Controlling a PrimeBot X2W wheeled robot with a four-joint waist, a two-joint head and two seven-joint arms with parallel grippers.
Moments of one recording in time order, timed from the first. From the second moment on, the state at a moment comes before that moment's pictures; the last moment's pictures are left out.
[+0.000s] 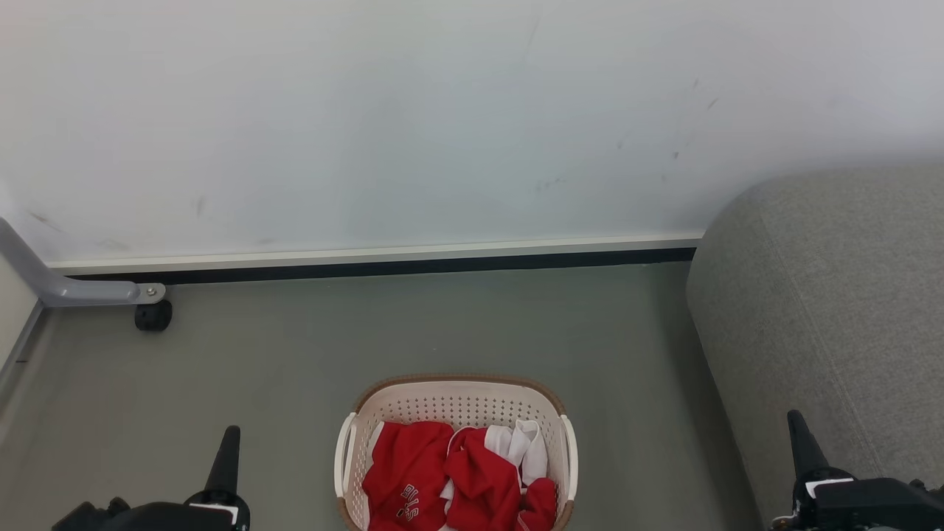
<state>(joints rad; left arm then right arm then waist) -0.06 0.04 0.05 0.33 -1.34 -0.07 0.04 -0.09 -0.06 -0.04 0.33 1.33 0.07 0.04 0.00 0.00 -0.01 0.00</state>
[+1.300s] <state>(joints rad) -0.08 0.04 0.09 0.30 -1.60 -0.12 0.11 -0.09 -0.04 -0.13 0.30 1.59 0.12 0.11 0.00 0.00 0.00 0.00</state>
